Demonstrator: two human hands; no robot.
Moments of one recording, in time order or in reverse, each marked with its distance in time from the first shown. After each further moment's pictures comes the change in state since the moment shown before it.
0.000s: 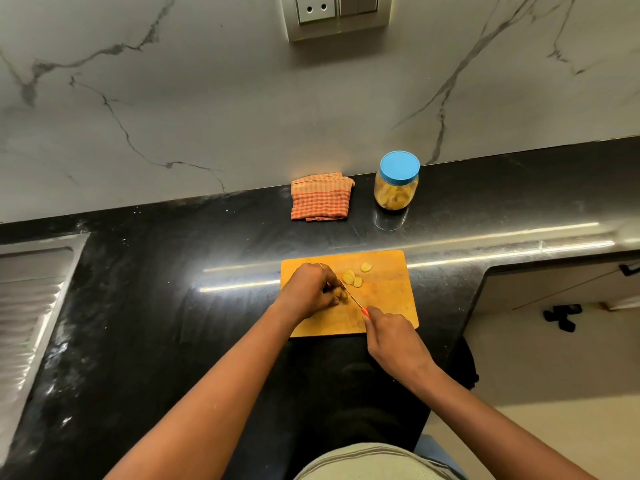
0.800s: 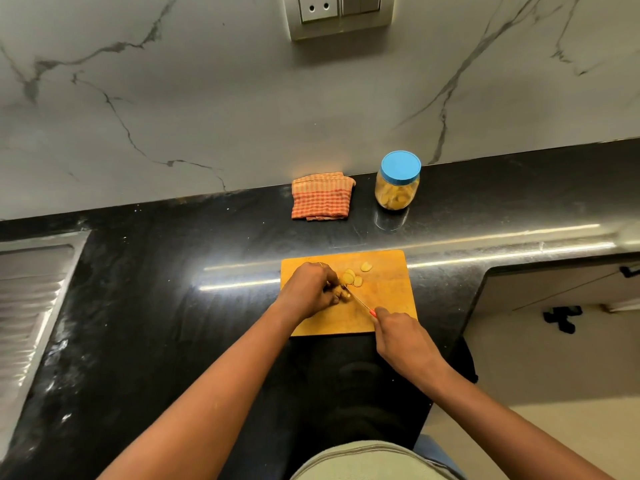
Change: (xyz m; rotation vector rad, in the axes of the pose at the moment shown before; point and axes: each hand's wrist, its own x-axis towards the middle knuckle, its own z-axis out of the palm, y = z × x) left_hand 0.002 -0.001 0.004 0.003 0.017 -0.036; right_hand 0.003 0.017 -0.001 -0.175 -0.075 0.019
